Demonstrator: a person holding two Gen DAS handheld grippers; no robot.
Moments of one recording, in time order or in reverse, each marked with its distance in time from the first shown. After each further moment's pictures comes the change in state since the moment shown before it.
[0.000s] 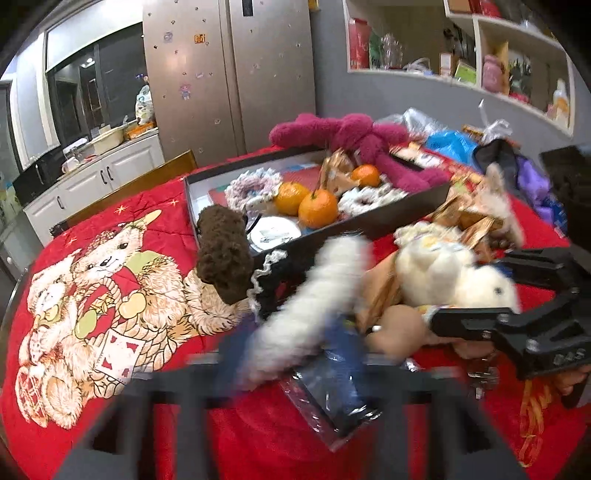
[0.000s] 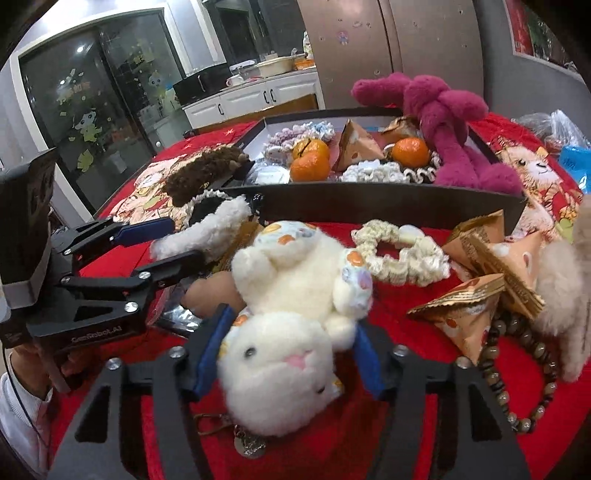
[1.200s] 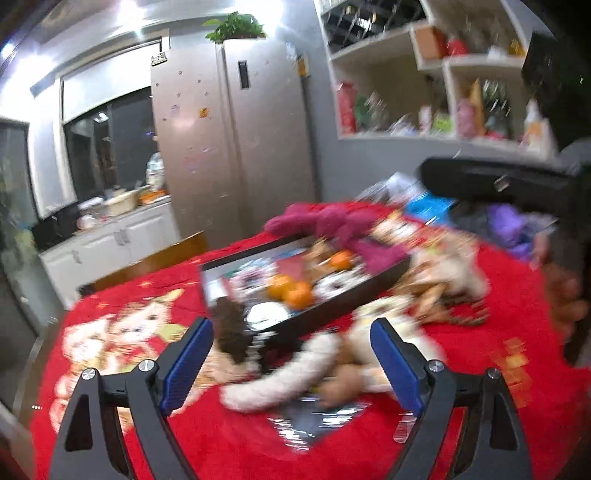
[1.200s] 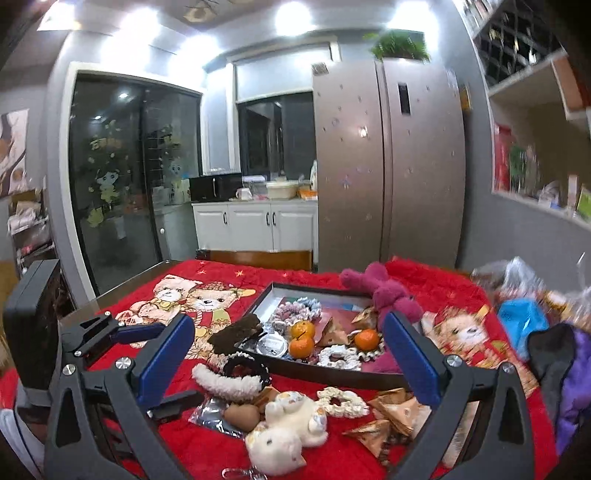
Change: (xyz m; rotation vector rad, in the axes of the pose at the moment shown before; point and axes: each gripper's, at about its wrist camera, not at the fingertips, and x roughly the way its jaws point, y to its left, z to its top) left arm -0.069 -0.031 0.022 0.084 -0.231 0.095; right arm -0.133 0.034 0.057 -0.126 -0.446 -0.079
